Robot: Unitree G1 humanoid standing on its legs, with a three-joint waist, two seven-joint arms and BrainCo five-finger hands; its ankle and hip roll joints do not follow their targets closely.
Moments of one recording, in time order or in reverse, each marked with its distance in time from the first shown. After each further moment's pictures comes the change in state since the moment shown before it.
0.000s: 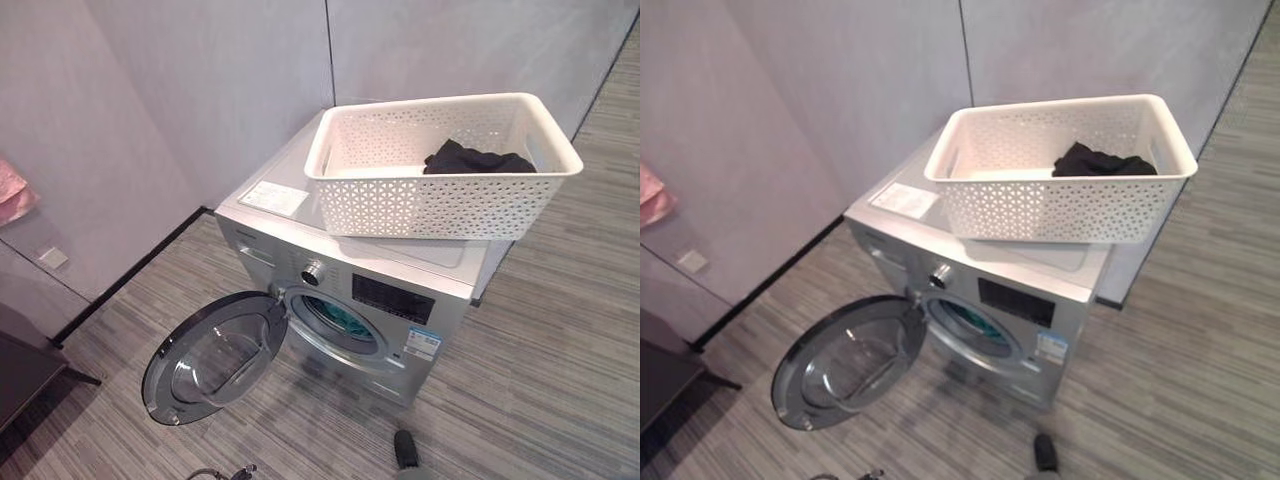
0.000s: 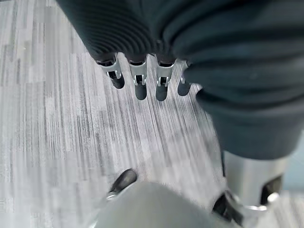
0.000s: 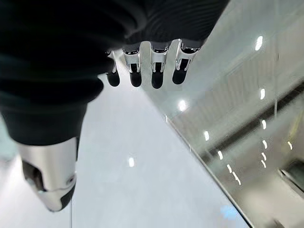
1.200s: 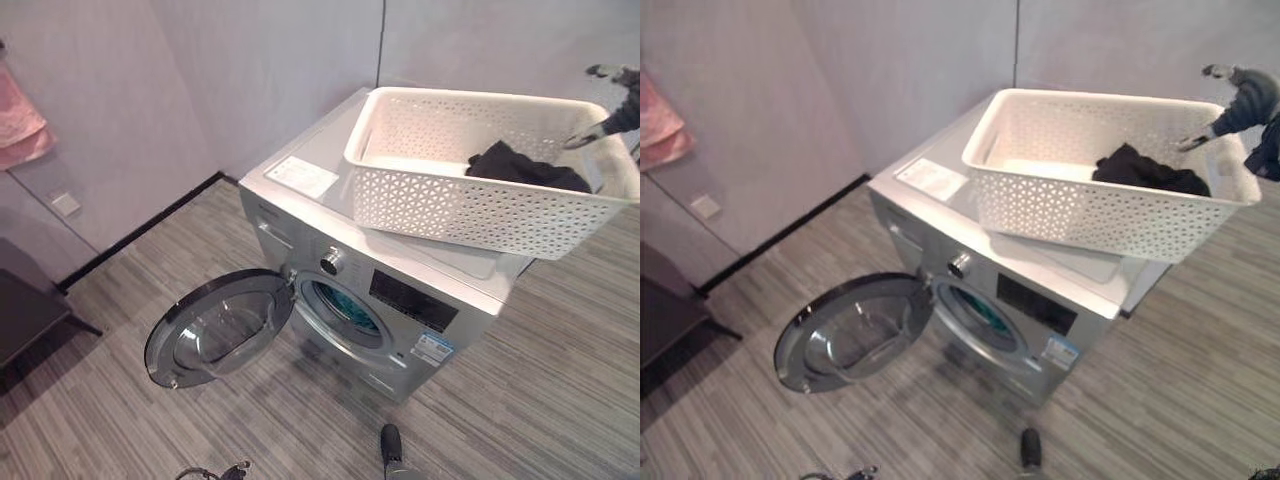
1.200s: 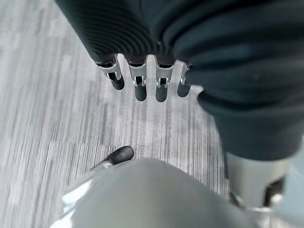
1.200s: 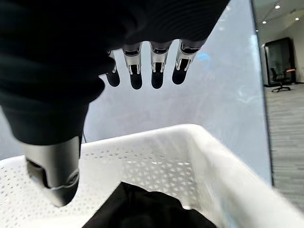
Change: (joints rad) left arm 0.045 0.028 0.109 0.004 -0.160 -0.022 -0.040; right arm -0.553 0.130 0.907 0.456 0.041 0.052 0.476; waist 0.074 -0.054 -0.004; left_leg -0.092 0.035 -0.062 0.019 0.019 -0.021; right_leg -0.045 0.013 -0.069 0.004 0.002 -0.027
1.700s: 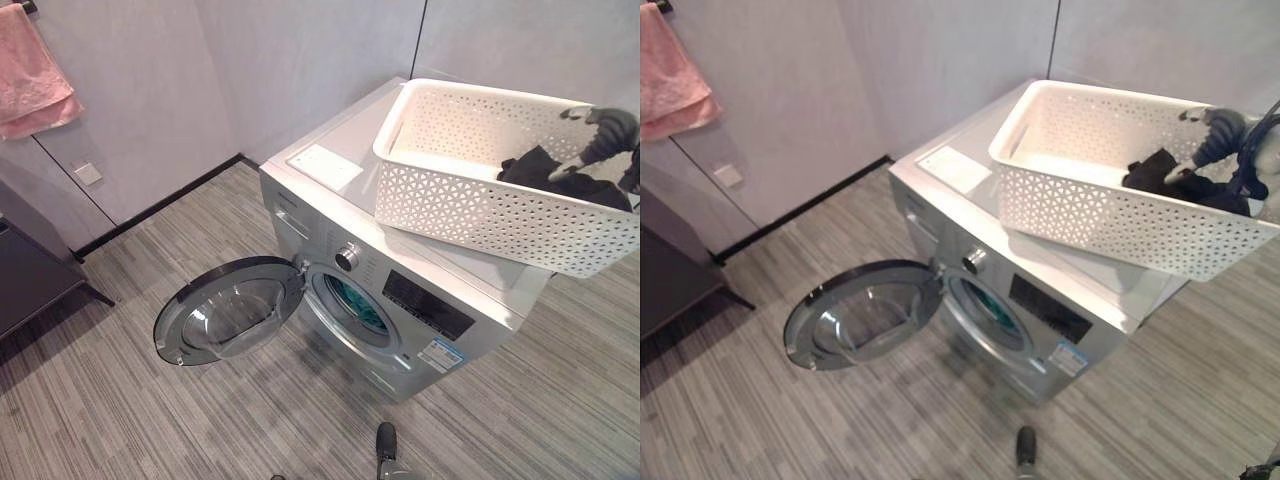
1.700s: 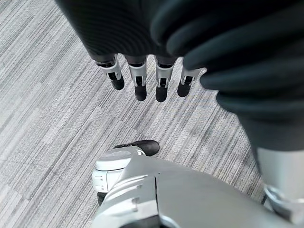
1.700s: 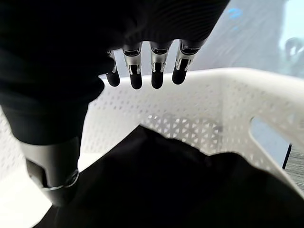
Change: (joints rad) left arm 0.018 0.009 0.163 0.116 -0.124 0.013 -0.025; right arm 0.043 0.047 0.044 0.033 -0.049 0.003 0.128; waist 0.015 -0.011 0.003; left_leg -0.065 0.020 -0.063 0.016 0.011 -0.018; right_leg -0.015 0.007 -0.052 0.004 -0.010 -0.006
